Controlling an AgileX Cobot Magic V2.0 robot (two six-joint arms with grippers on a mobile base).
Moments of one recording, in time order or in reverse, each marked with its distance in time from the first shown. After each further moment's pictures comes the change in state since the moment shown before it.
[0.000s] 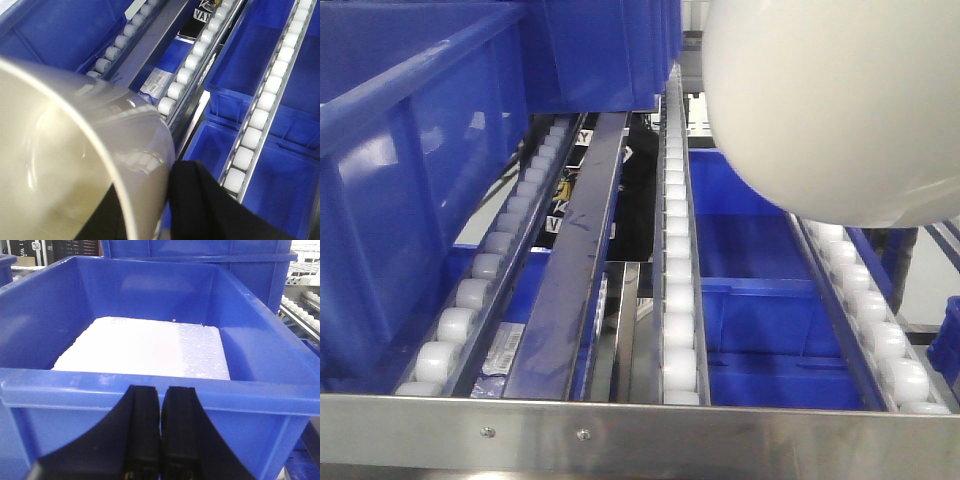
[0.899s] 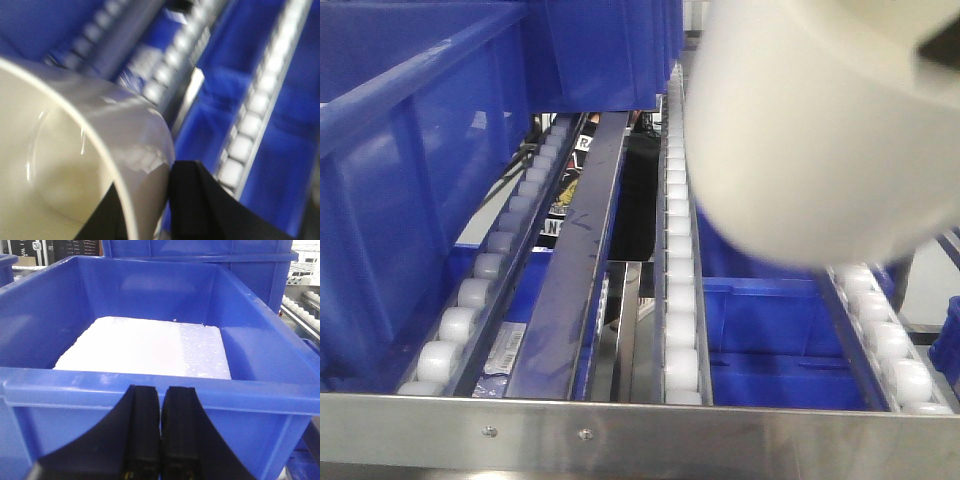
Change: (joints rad) left arm 0.000 0.000 0.000 0.000 0.000 0.000; right arm -0.054 0.219 -0.006 0.000 -0.076 0.000
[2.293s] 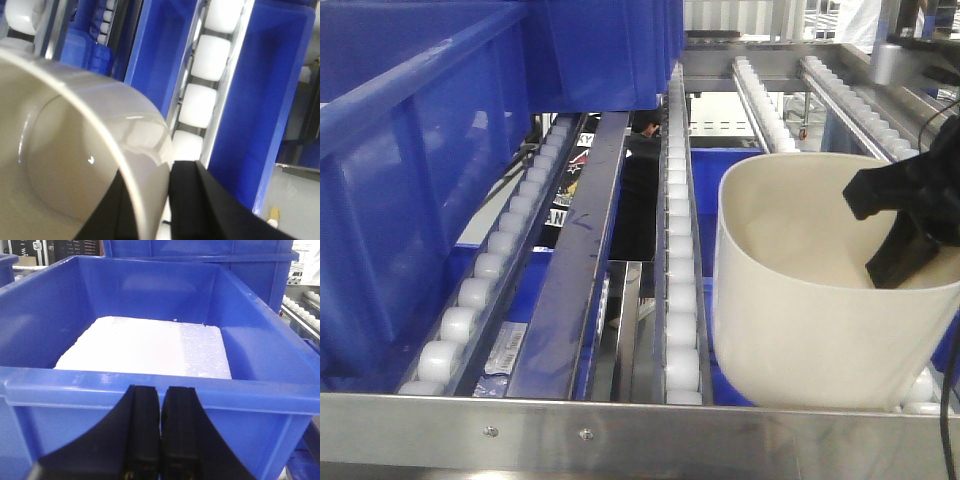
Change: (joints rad) left arm 0.000 0.000 0.000 0.000 0.000 0.000; right arm -0.115 0.481 -0.064 0.027 -0.007 0.000
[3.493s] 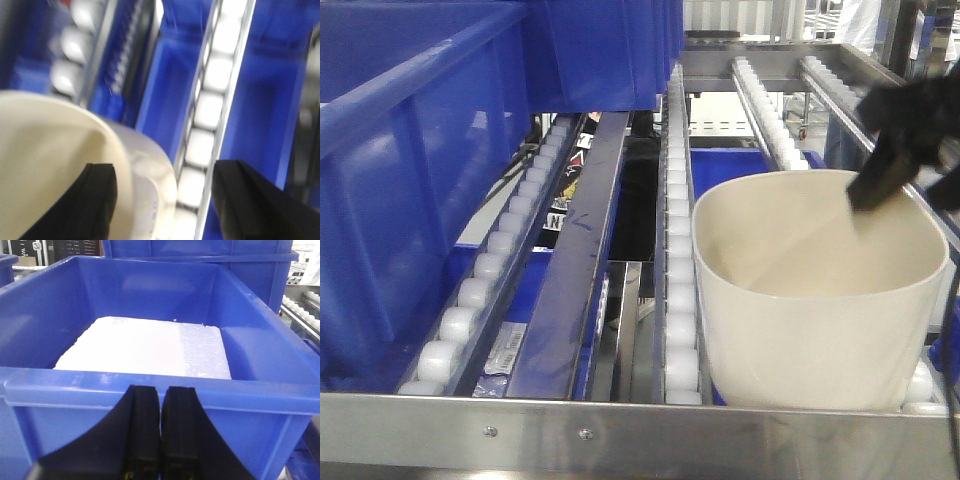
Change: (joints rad) left arm 0.000 0.000 0.000 0.000 0.000 0.000; right arm 0.000 -0.174 -0.002 0.026 -0.049 0.000
